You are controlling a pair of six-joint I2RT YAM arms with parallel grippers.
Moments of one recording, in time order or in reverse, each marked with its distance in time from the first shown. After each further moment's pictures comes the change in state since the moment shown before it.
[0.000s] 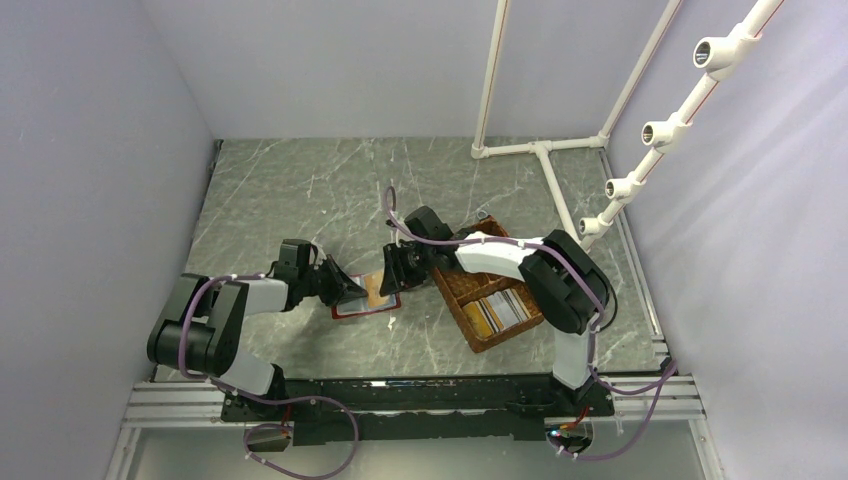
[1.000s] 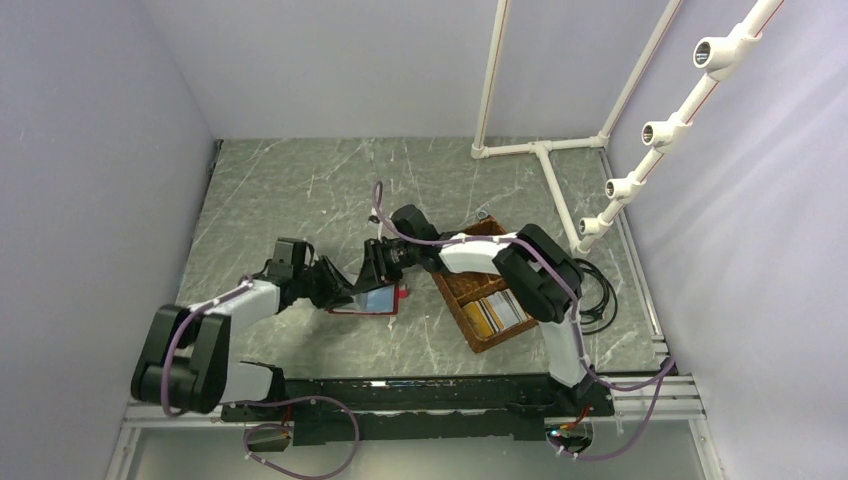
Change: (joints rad) left arm 0.003 -0.139 0.010 -0.201 -0.089 -0.003; right arm 0.024 0.132 0.067 0.280 -0.196 0.193
